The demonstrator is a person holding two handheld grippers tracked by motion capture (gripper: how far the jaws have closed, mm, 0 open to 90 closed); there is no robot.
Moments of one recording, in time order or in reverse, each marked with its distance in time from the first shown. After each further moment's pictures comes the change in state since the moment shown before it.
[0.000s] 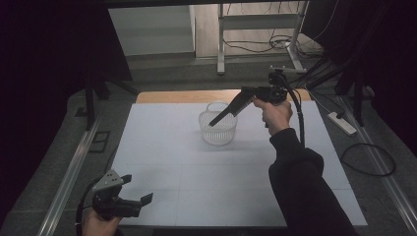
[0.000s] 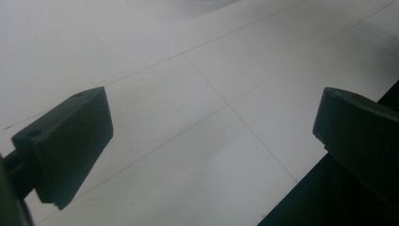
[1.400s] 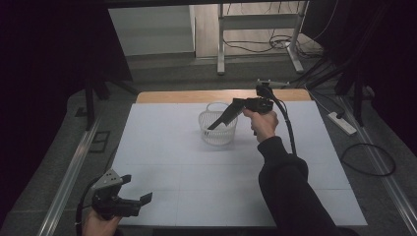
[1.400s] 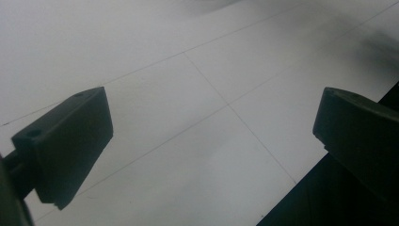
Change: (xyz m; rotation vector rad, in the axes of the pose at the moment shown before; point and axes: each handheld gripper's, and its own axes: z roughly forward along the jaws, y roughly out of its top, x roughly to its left) left arm 0.002 0.000 0.000 0.001 -0.007 -0.019; right arm -0.028 -0.034 0.051 0.044 -0.002 0.055
